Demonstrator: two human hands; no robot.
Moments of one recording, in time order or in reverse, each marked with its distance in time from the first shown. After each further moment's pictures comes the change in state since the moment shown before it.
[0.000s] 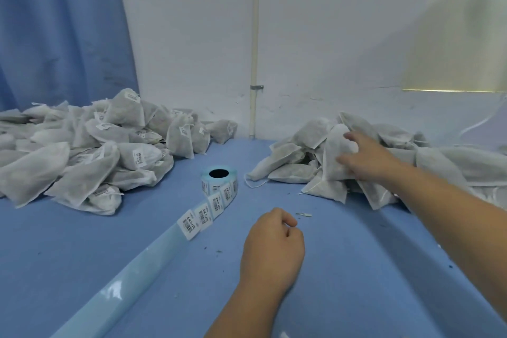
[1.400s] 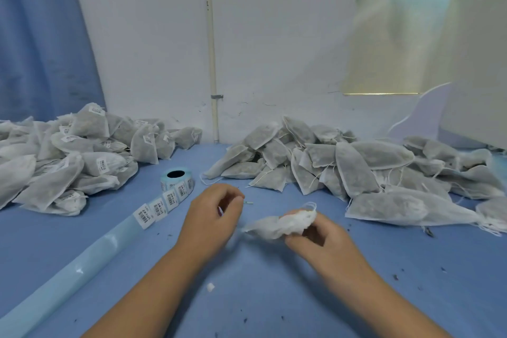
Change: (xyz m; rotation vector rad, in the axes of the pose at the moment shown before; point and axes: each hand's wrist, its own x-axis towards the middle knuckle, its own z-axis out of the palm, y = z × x) left_hand -0.028 0.038 -0.025 -0.041 0.086 0.414; right_hand -0.215 0.034 -0.012 0.650 -0.109 -0.141
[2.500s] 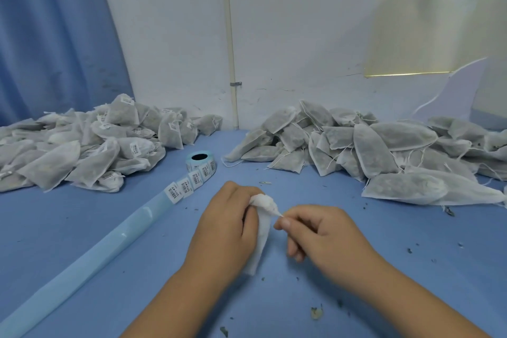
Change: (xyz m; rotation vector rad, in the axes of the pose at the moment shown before) left_hand -0.066 0.054 -0.025 0.267 0.012 0.139; right_hand -0.020 -0.015 0.015 -0.124 -0.168 -0.097
